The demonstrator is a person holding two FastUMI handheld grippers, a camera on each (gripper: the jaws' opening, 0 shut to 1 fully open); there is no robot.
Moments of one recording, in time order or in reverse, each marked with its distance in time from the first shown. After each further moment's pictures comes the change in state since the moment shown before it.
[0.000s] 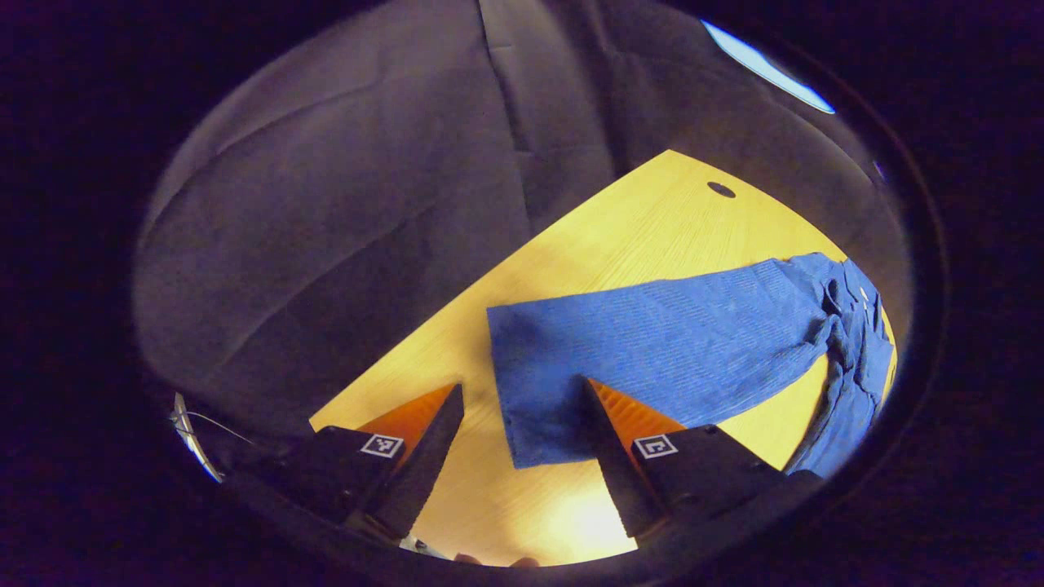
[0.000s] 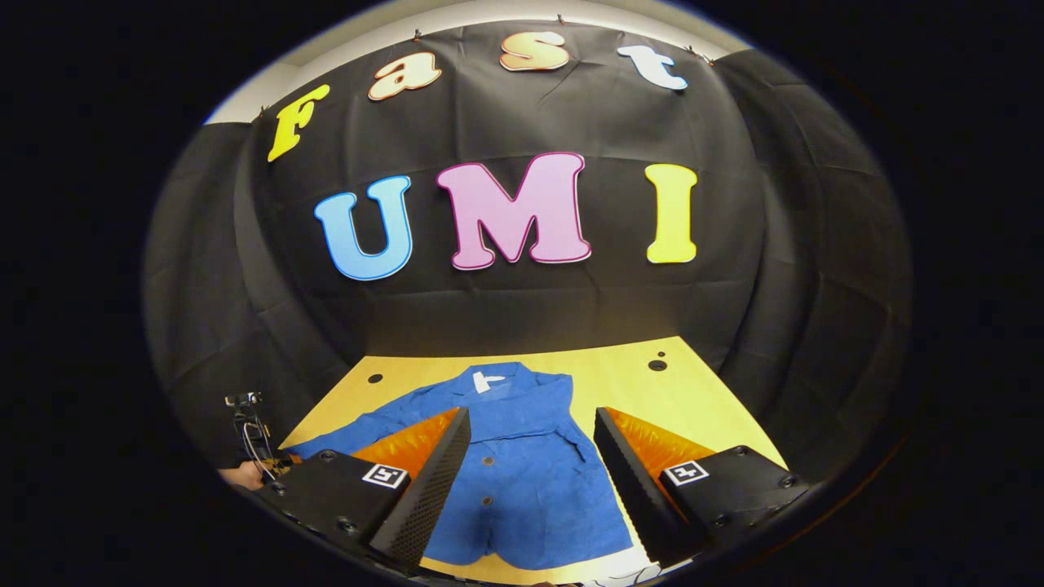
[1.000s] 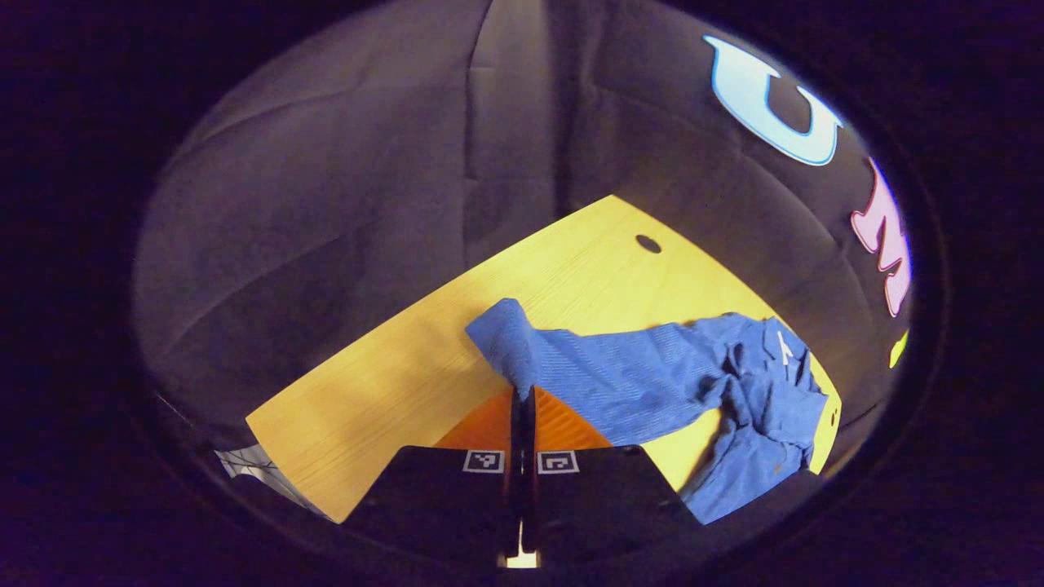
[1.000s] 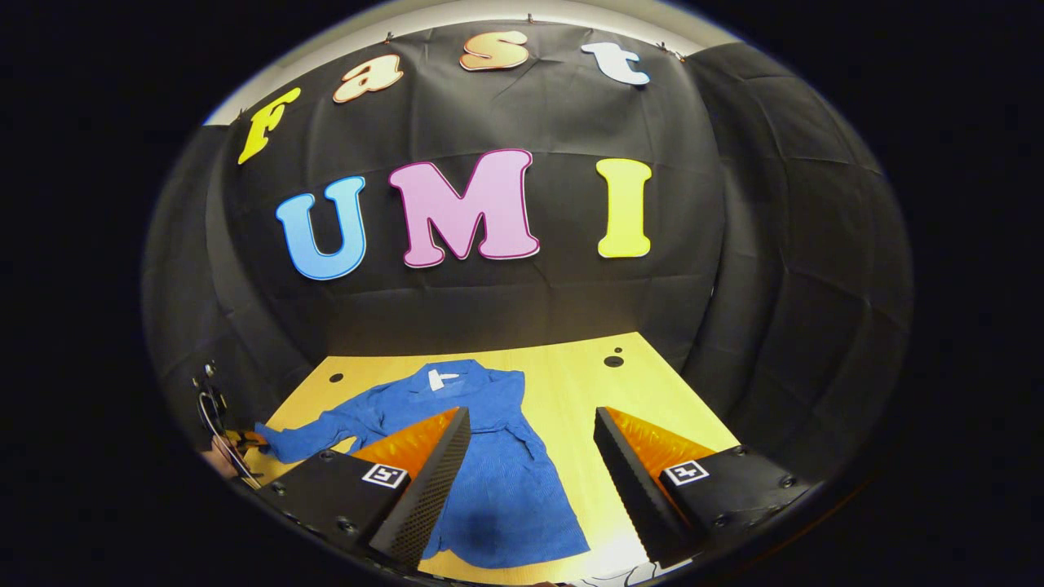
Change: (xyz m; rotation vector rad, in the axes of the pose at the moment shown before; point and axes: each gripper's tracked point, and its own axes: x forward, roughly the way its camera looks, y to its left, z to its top) left arm -0.064 -0.097 0.076 -0.119 -0.139 -0.346; right arm 0.003 -0.073 -0.013 0.009 -0.001 -0.091
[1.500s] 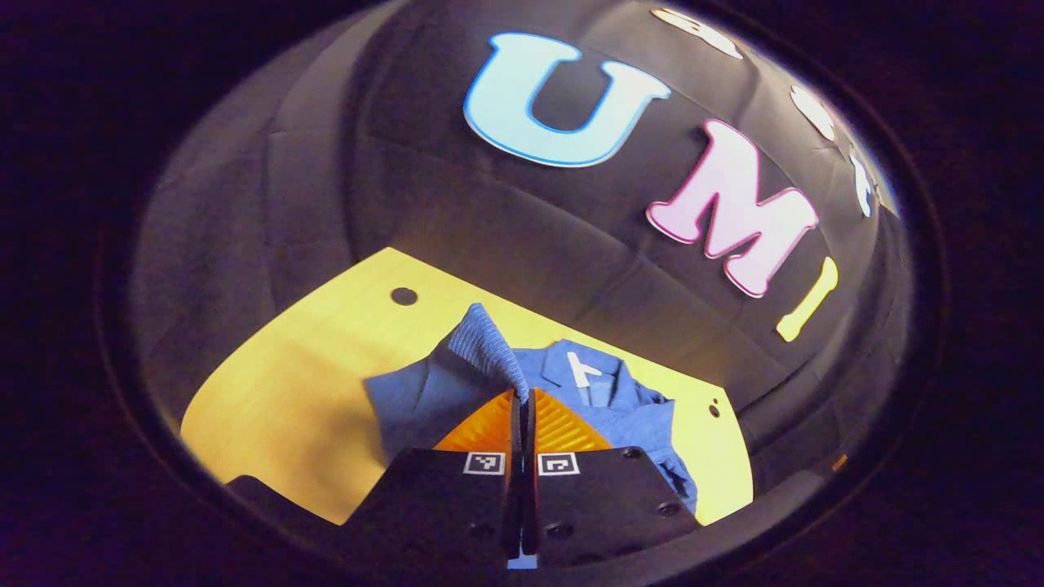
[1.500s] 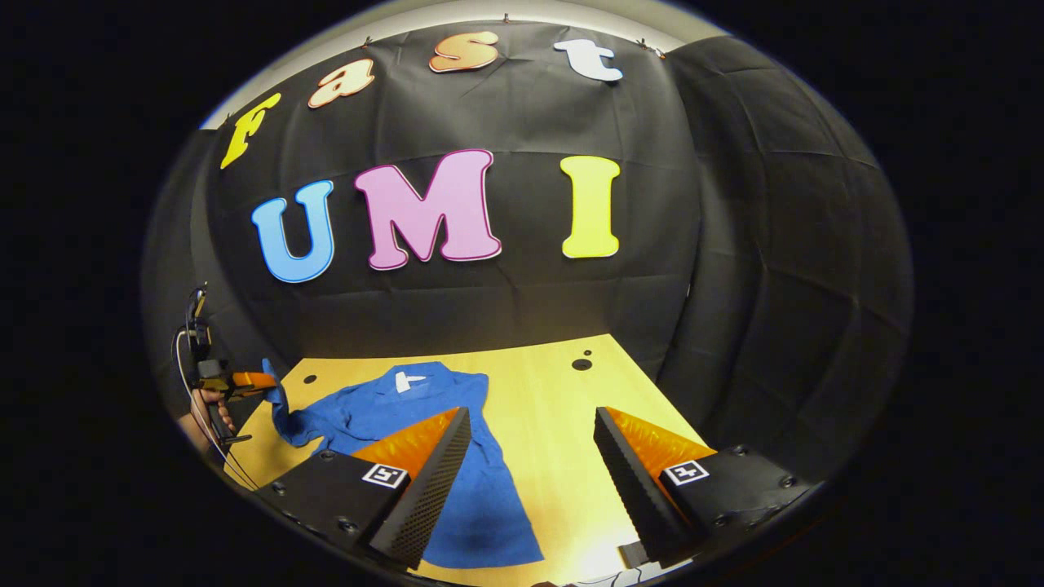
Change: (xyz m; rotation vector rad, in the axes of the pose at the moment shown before) left arm -0.052 -0.290 0.004 0.202 -0.072 -0.497; right arm 0.013 -0.077 -0.001 0.000 -0.012 -0.066
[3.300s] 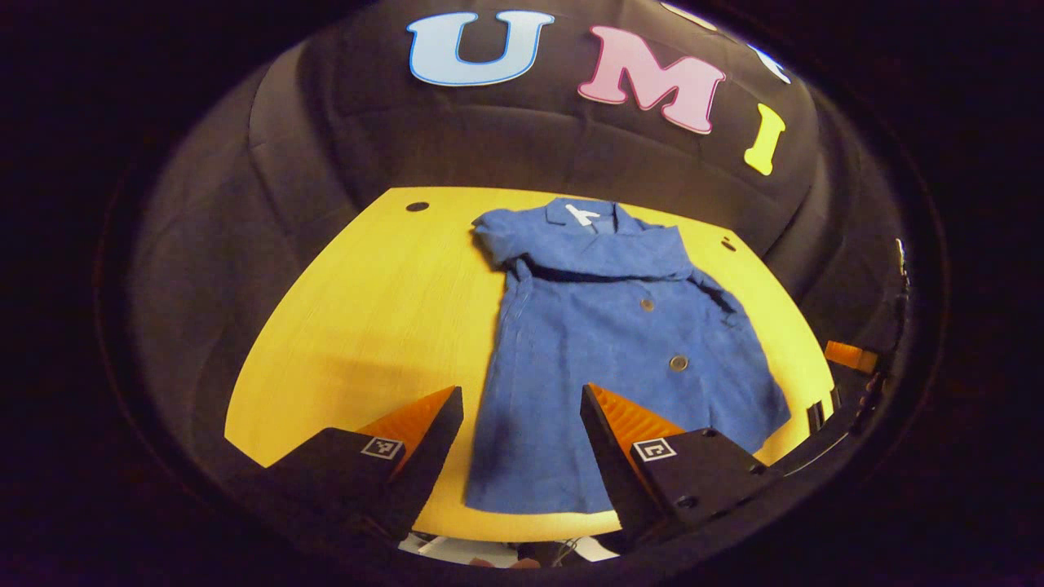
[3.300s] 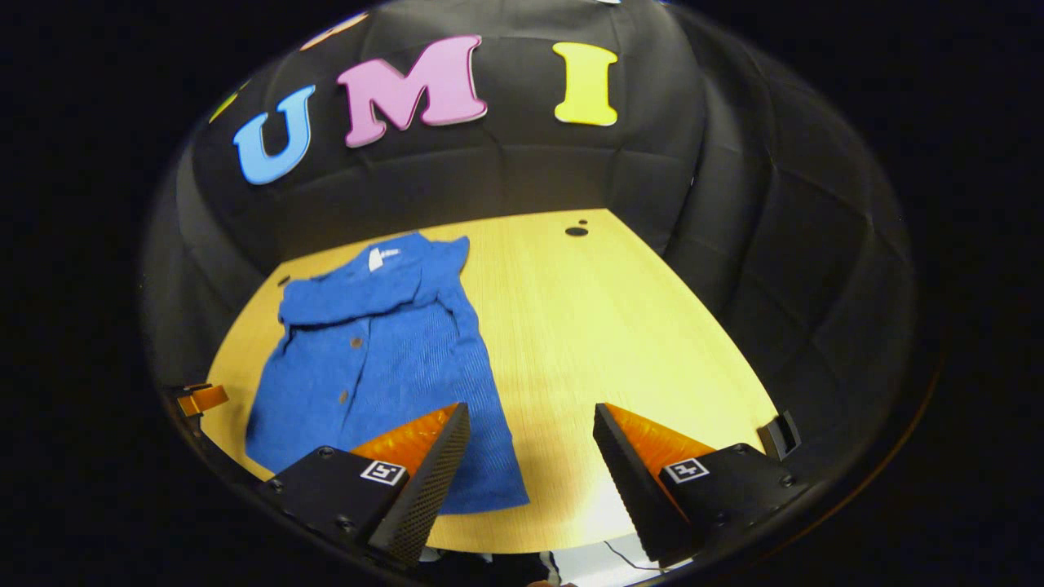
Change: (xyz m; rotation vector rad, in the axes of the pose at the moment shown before) left arm -0.164 0.097 -0.207 0.303 0.327 0.206; right arm 0.017 0.001 -0.218 -0.055 0.433 -0.019
